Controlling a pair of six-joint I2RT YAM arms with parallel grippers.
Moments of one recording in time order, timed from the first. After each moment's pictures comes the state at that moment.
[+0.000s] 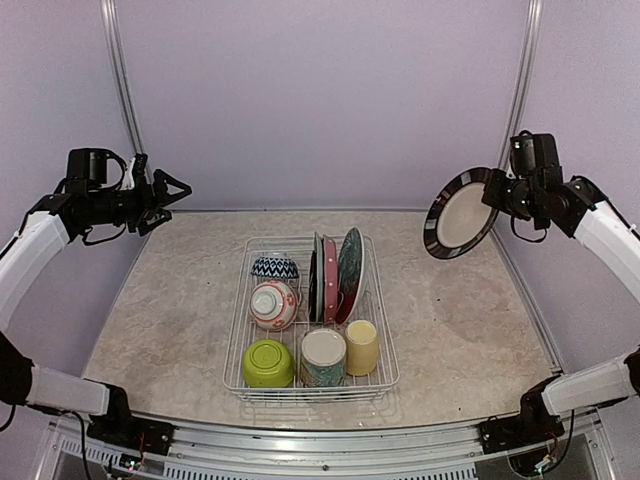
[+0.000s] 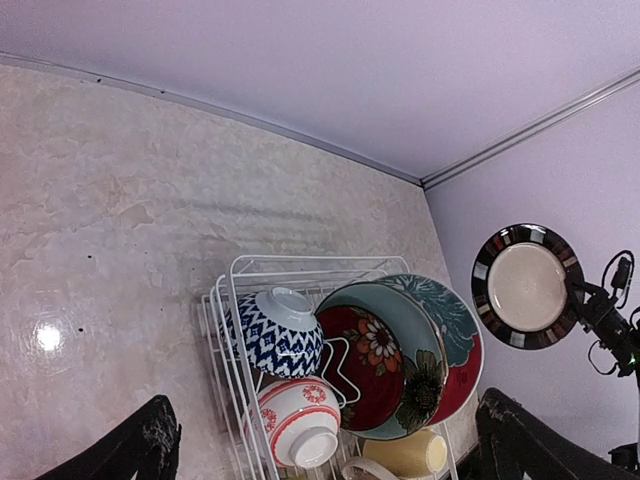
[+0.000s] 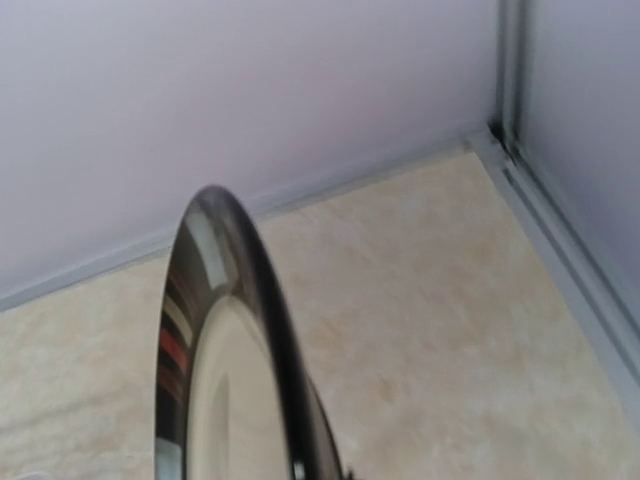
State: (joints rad) left arm -0.04 1.21 1.20 -0.51 0.63 -0.52; right arm 0.39 1.23 1.35 -0.60 0.44 0.50
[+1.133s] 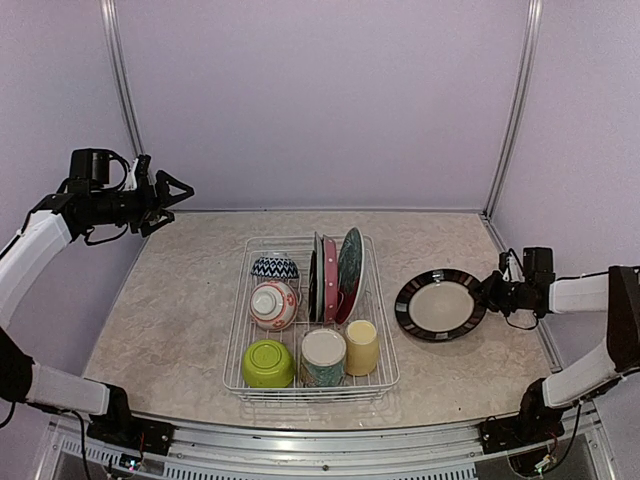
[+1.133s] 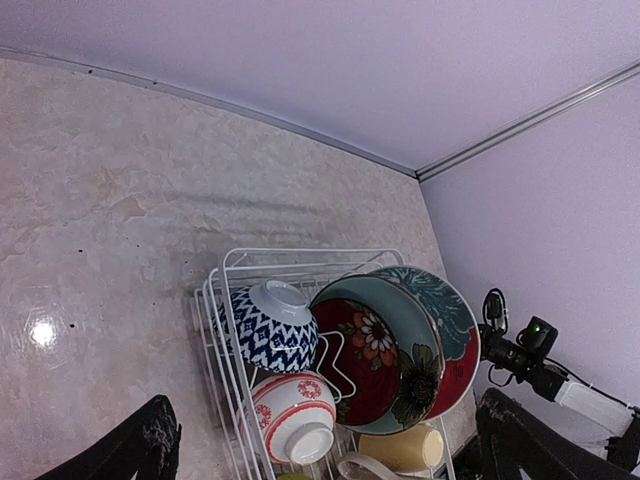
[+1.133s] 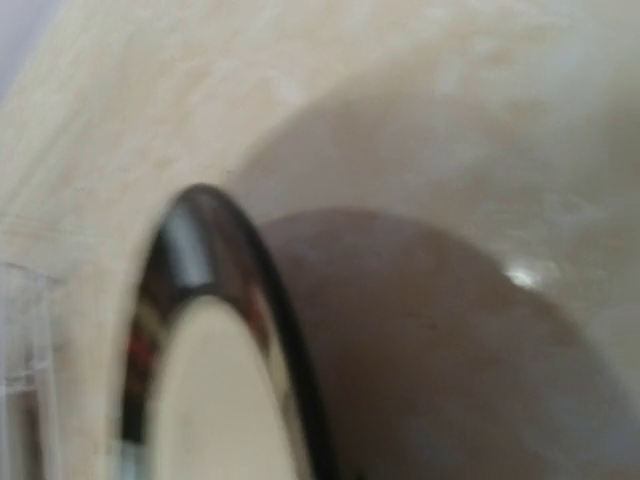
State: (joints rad) left arm -0.04 1.22 1.20 -0.51 0.65 -0.52; right arm -0.12 1.36 0.51 0.11 -0.53 0.54
